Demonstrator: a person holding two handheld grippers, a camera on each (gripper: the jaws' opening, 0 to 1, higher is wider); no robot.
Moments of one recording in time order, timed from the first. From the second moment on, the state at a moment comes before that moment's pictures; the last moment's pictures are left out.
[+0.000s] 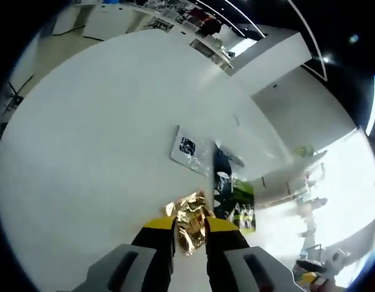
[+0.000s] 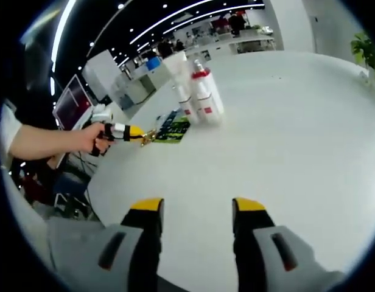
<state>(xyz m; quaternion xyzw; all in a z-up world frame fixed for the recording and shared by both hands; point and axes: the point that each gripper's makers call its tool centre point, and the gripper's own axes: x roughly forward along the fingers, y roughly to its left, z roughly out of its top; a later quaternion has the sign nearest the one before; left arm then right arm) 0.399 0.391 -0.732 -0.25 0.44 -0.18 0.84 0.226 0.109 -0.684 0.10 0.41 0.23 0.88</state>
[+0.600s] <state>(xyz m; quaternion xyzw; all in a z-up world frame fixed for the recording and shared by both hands) 0.391 0.379 -0.758 0.16 0.42 -0.34 0.83 0.221 0.104 -0.689 0.11 0.41 0.22 0.88</state>
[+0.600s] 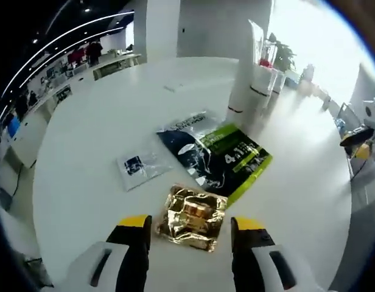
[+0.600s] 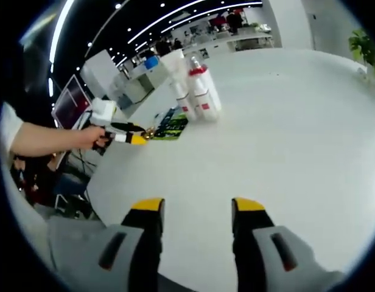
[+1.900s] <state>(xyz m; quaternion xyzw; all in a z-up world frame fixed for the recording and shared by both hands) 0.414 0.398 -0.754 0.00 0.45 -0.05 0.89 0.213 0.108 -0.700 0.12 0.43 0.22 0.87</state>
